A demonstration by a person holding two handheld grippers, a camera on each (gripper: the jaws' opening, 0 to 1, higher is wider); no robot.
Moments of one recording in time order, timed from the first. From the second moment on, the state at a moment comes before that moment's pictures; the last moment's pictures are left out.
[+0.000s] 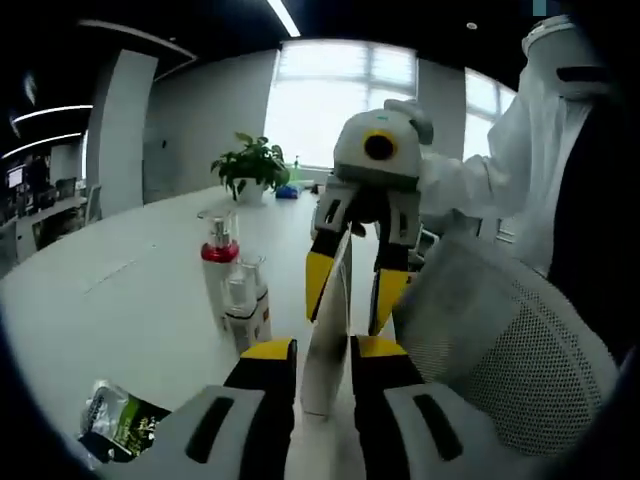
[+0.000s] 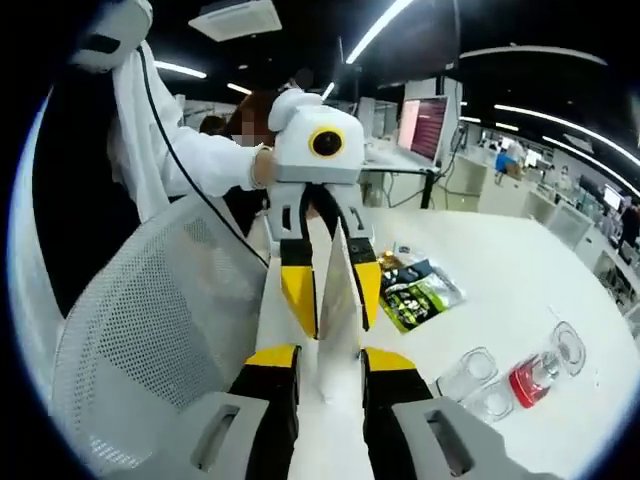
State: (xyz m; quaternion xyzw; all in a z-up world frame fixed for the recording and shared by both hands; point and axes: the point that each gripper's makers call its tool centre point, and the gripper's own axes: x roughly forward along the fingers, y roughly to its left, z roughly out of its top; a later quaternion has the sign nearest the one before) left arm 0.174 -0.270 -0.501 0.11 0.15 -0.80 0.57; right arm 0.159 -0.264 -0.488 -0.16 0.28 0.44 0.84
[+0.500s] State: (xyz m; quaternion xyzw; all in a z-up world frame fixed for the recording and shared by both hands) left arm 0.167 -0.277 -0.529 0.15 0.18 -0.80 0.56; right arm 0.170 -0.264 -0.437 -0.25 0.36 0.47 0.77
